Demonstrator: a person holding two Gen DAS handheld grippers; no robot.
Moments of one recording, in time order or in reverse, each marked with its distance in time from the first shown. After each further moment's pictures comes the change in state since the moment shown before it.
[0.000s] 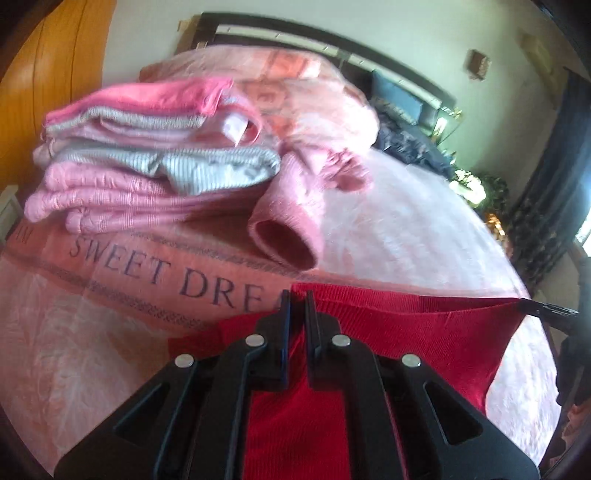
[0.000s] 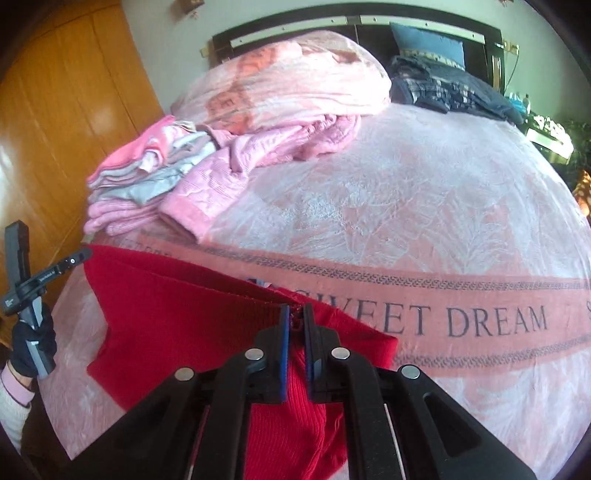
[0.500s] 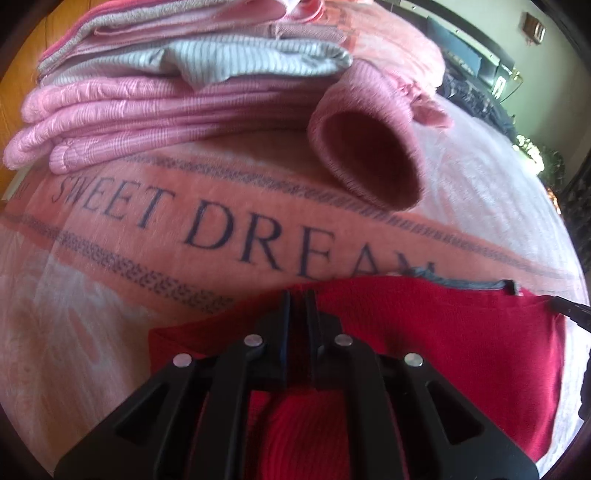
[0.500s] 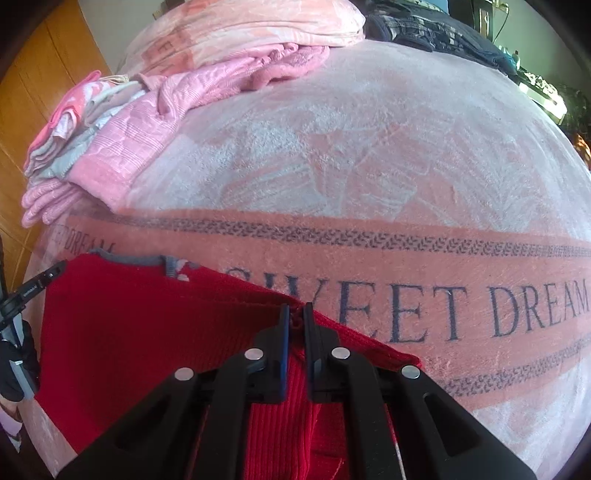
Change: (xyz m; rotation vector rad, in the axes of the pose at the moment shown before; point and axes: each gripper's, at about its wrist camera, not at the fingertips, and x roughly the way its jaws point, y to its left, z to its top) left arm 0.117 0.040 -0.034 -0.038 0.180 0.192; right arm 0.128 -0.034 -0.018 0.079 0.161 -0.097
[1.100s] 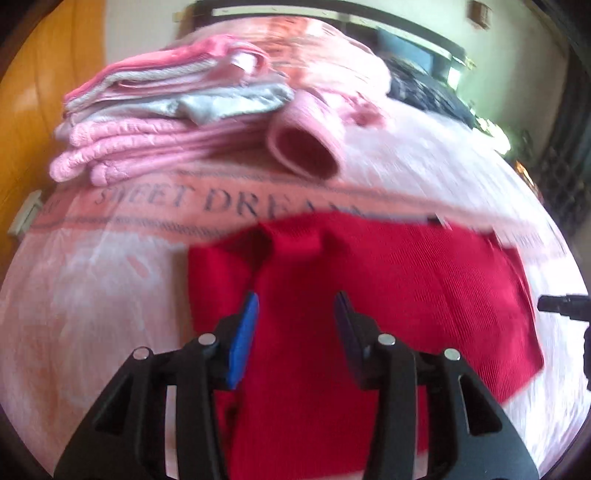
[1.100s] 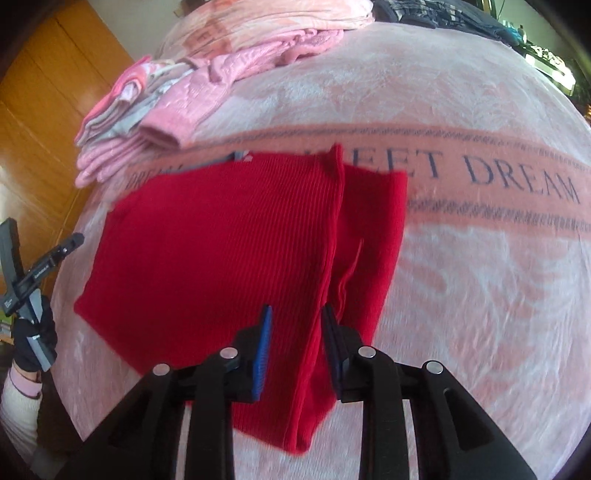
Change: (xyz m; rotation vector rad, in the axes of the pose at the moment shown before) left arm -0.126 -0.030 -0.099 0.173 -0.084 -0.063; right arm -0.088 -0.002 -0.130 -0.003 0.066 0.156
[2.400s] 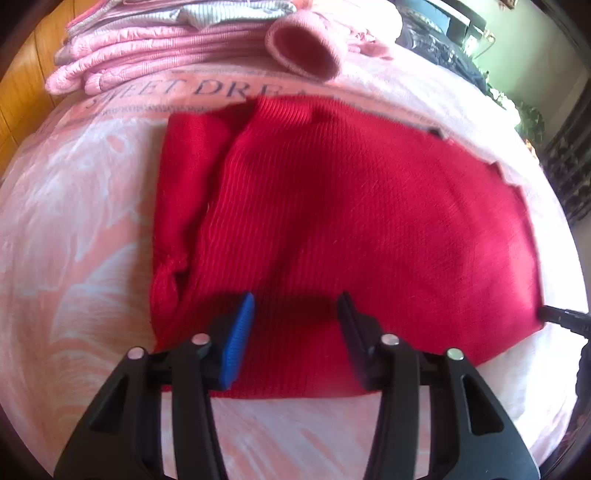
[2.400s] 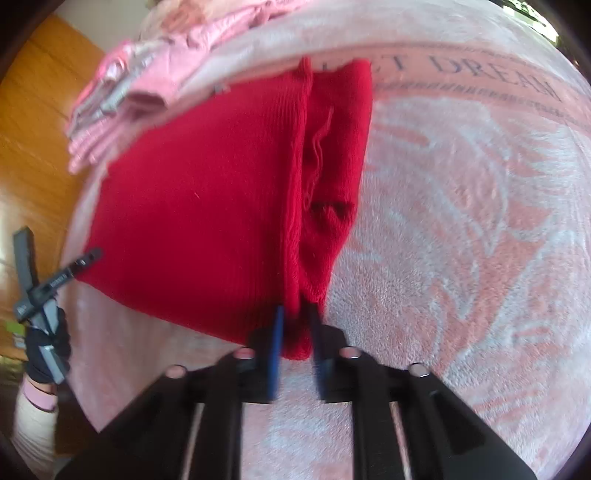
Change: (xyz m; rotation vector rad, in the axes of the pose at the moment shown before) left arm 0.022 -0.006 -0.057 -0.108 0.191 -0.028; right arm -0.007 -0.017 -0.061 0.139 0.071 0.036
